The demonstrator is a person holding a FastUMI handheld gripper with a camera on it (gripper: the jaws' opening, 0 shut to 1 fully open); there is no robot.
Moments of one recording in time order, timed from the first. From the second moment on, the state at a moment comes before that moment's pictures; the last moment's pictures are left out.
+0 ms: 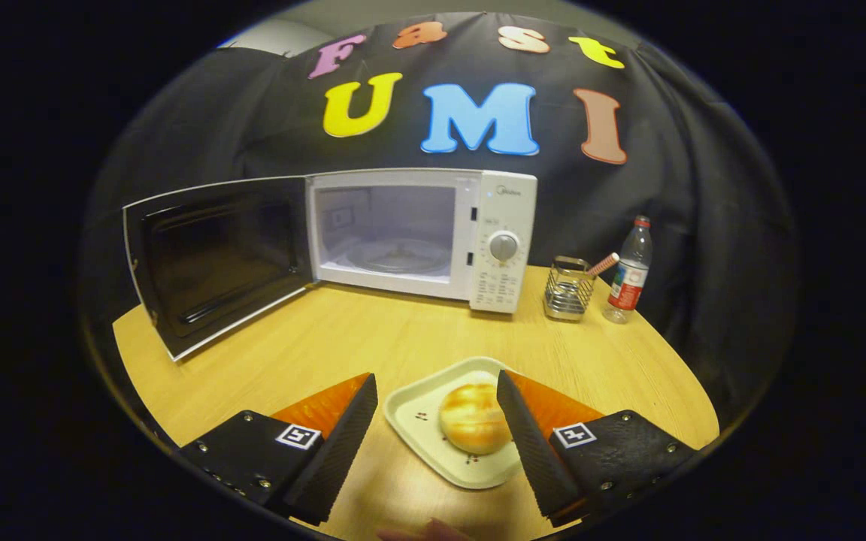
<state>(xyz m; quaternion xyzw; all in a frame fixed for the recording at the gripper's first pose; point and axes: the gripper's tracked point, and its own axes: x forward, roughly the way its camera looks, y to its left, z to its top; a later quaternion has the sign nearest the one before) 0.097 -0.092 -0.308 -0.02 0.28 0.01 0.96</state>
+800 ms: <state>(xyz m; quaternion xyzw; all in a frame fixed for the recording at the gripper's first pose) 0.107 -0.122 -0.365 0.02 0.35 -0.03 0.94</state>
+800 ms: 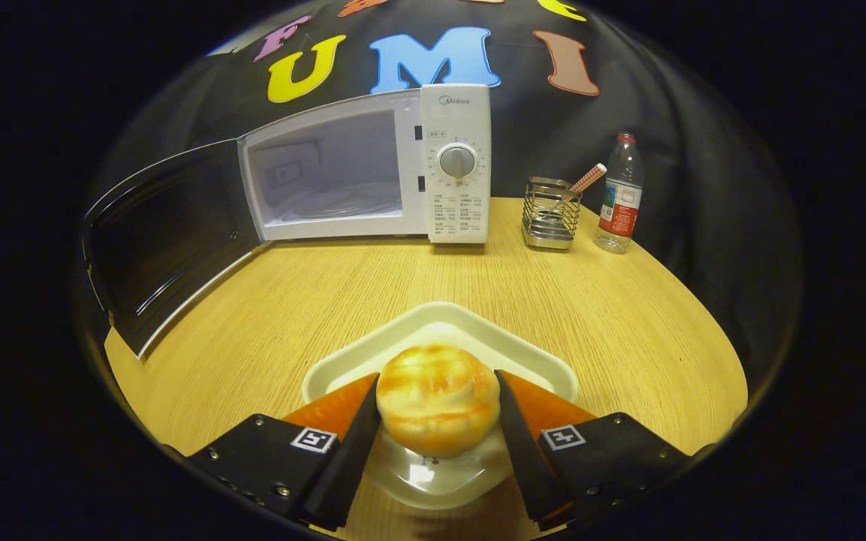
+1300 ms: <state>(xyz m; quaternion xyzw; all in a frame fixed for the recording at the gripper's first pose) 0.102 -0.119 -0.332 0.02 0.26 -0.03 0.97</state>
